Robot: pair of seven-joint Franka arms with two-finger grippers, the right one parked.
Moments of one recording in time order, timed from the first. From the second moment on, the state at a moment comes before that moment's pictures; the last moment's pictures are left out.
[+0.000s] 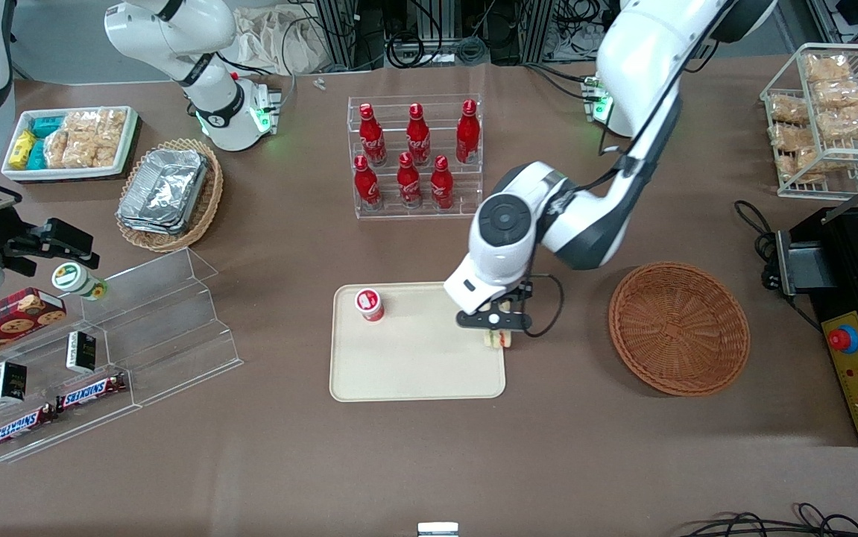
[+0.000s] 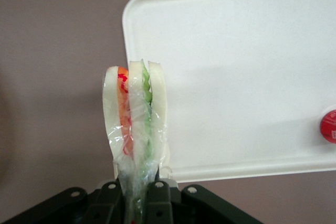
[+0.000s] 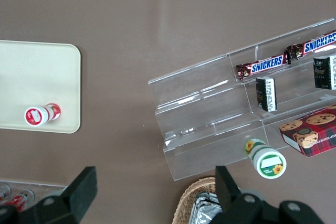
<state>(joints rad) -0.47 0.61 -0.23 -1.52 0.17 2.10 -0.67</state>
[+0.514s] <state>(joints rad) -0.47 0.73 -0.21 -1.51 0.17 2.27 -0.68</state>
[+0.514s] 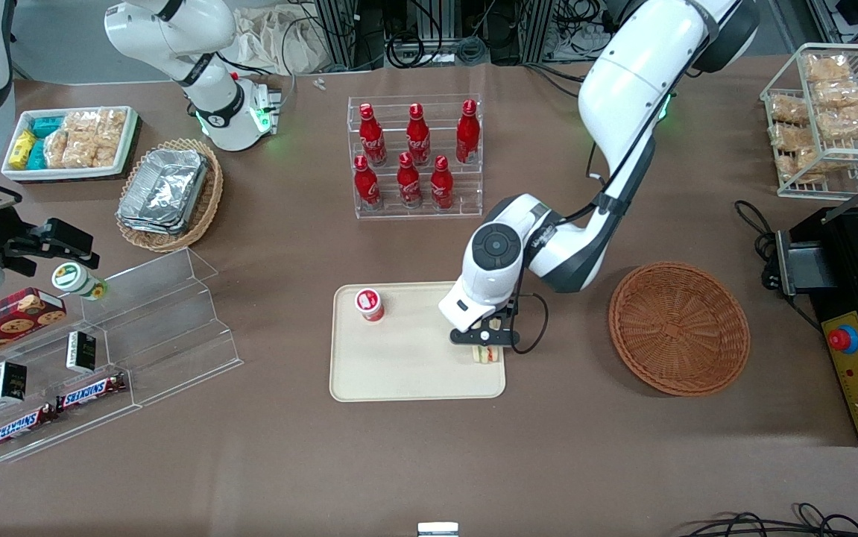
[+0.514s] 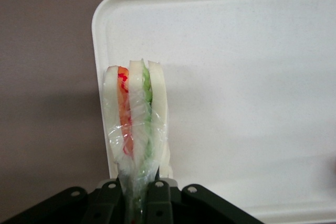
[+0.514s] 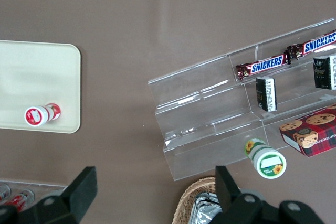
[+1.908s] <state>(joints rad) -0.19 0.45 -0.20 -1.46 0.07 1.54 -0.33</state>
